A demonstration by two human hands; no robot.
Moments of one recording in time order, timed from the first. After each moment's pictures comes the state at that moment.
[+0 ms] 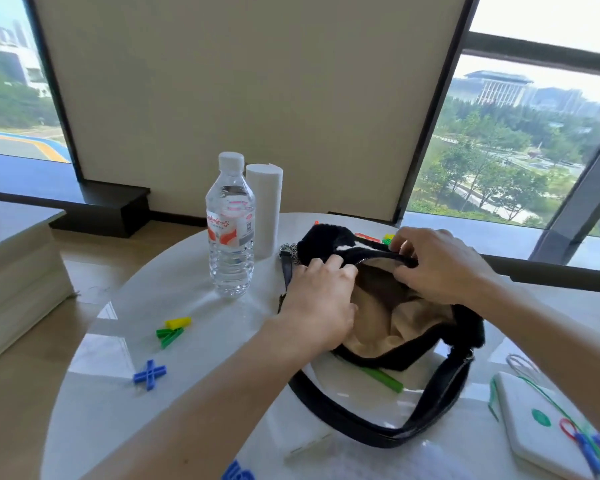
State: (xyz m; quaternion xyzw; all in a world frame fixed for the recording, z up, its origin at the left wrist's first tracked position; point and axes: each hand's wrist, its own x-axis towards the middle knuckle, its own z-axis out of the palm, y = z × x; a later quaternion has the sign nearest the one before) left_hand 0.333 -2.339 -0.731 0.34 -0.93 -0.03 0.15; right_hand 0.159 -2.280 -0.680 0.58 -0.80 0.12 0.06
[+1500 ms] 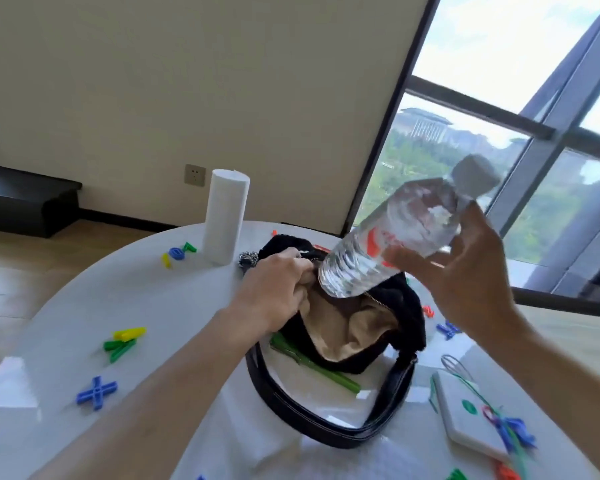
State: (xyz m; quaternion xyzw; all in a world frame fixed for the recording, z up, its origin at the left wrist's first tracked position) left_hand 0.344 -2.380 -0.737 0.28 -0.91 -0.13 0.28; right_hand 0.204 -2.214 -0.645 0.59 -0.59 0.54 0.07
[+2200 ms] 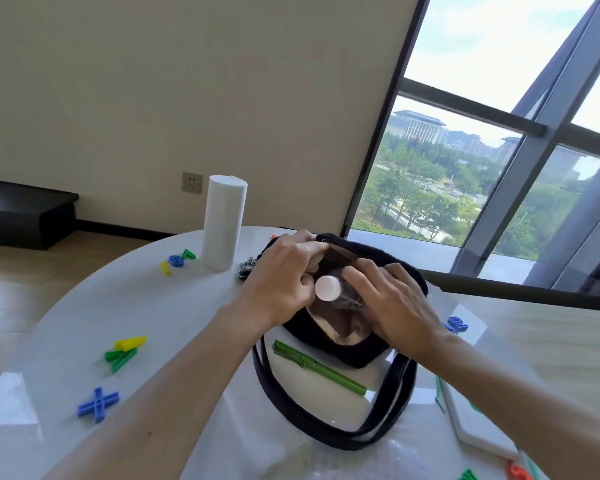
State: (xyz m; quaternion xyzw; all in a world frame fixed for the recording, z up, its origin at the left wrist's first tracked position) left_hand 0.342 -2.381 -0.723 0.18 -0.89 -0.16 0.40; right_hand 0.150 -2.260 -0.736 0.70 -0.62 0.04 0.35
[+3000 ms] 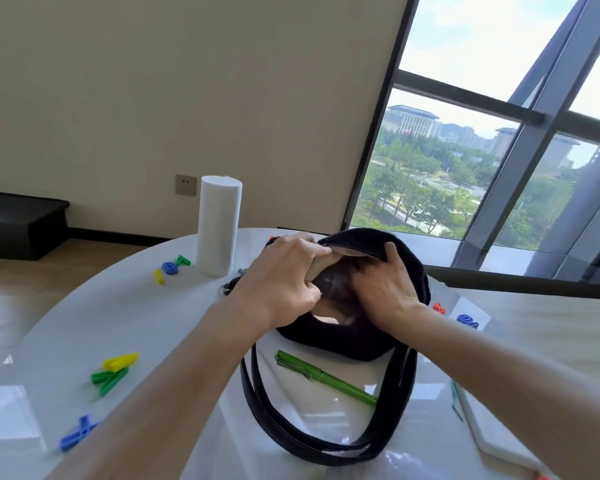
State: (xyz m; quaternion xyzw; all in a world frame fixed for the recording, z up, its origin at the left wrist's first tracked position) left_hand 0.343 -2.386 -0.711 0.20 -0.91 -0.17 0.33; right_hand 0.149 -2.320 -0.735 0.53 -0.75 -0.23 0.31
